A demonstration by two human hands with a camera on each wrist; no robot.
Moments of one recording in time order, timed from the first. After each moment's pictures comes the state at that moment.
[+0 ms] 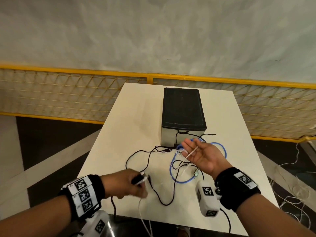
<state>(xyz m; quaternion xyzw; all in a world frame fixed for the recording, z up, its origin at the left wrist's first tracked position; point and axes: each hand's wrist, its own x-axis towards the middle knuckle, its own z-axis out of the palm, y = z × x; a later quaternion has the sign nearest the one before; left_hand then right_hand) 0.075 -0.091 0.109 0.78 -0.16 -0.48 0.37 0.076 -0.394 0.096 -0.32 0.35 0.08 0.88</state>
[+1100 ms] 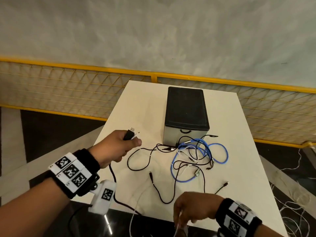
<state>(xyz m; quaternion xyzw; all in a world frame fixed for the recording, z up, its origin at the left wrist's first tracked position) 0.112 -0.092 0.173 0.80 -0.01 -0.27 0.53 -0.012 -0.353 0.091 -0.77 -0.07 0.53 0.35</state>
